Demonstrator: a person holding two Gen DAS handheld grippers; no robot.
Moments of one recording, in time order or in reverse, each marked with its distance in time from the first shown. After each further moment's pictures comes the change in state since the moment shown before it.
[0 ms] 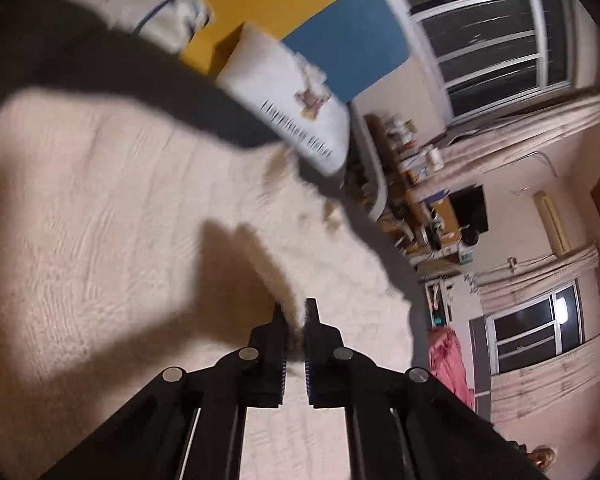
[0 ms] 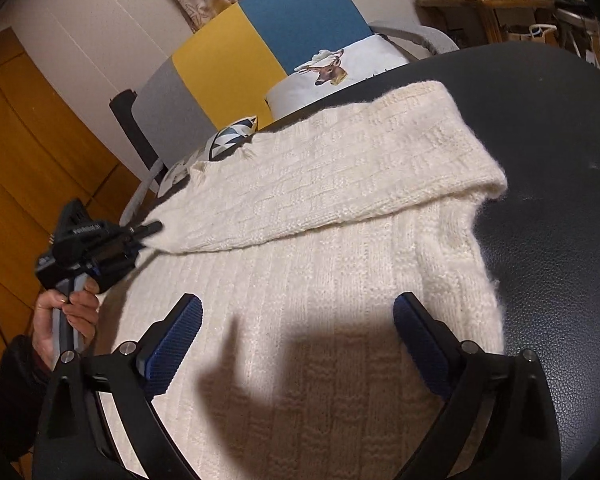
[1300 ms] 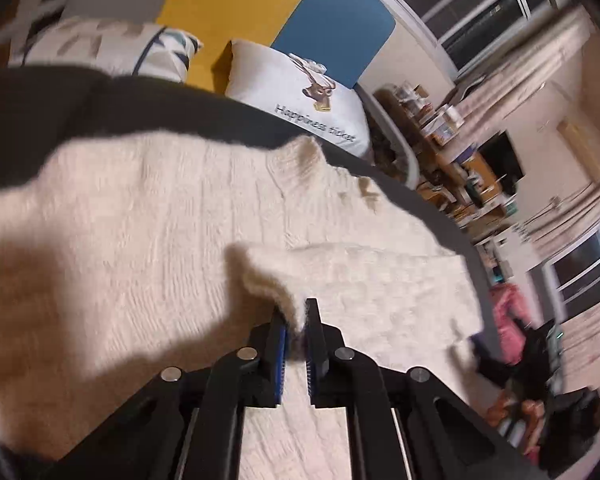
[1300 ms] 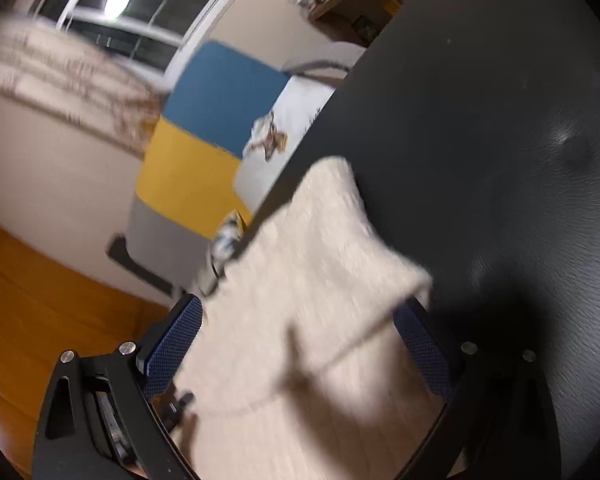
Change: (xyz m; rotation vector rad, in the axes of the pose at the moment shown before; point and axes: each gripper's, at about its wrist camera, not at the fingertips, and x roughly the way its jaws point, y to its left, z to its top) left arm -0.018 0.011 -0.017 0.162 0.064 0.161; right arm -0.007 -0.084 0.046 0.459 -0.167 0.097
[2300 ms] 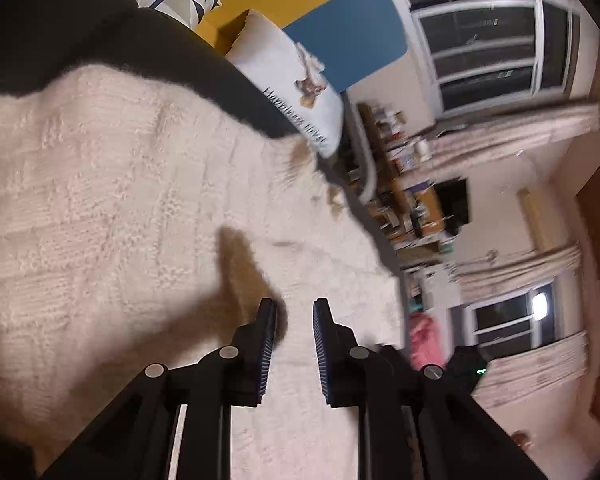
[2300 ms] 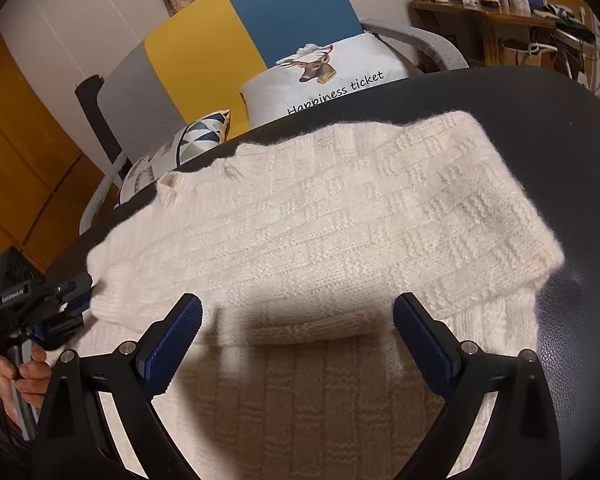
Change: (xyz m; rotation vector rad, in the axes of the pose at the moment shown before) left arm 0.019 0.030 0.010 -0.204 0.083 -0.191; right arm 0.071 0.088 -0.055 -0.503 0.177 -0.245
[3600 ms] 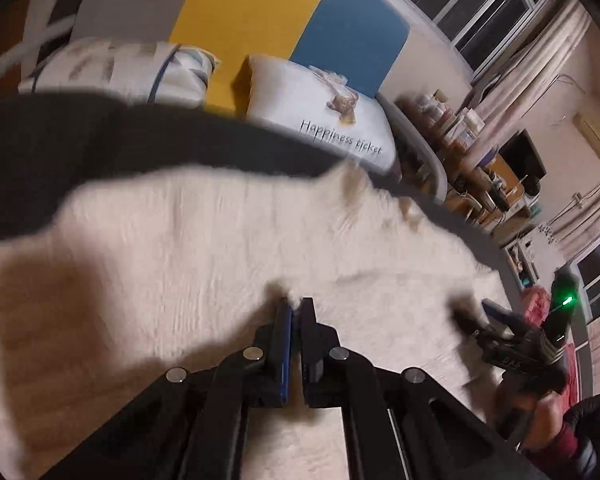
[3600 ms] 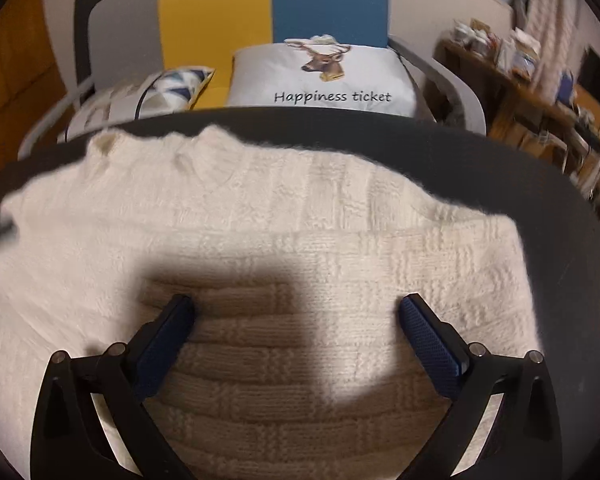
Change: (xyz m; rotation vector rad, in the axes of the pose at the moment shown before) left arm 0.007 -0.014 0.018 0.248 -0.167 0.301; right arm 0.067 0.022 0.051 -0.286 0.059 -0.258
